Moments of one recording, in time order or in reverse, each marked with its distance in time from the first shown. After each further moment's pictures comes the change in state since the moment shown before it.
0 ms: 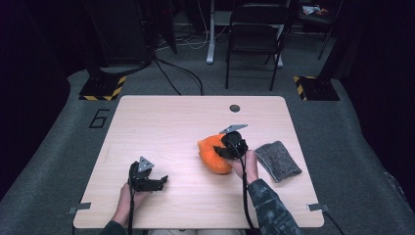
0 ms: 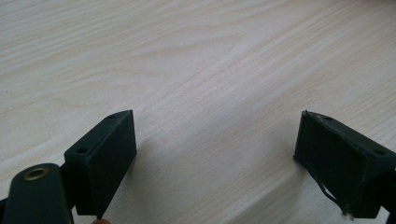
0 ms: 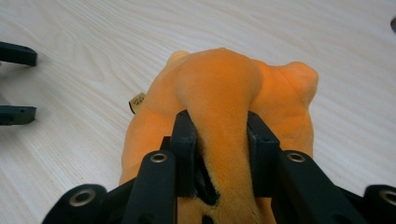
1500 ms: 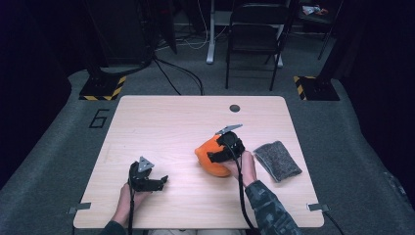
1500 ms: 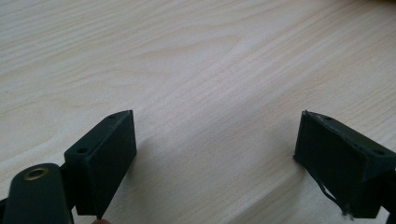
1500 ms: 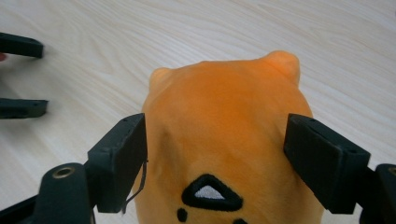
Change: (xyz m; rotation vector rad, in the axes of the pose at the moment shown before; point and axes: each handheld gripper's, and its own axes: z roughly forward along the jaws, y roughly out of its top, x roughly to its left) left arm 0.000 0.000 0.000 -0.001 0.000 0.001; right arm 0.020 0.006 -0.002 0.073 -0.042 0.011
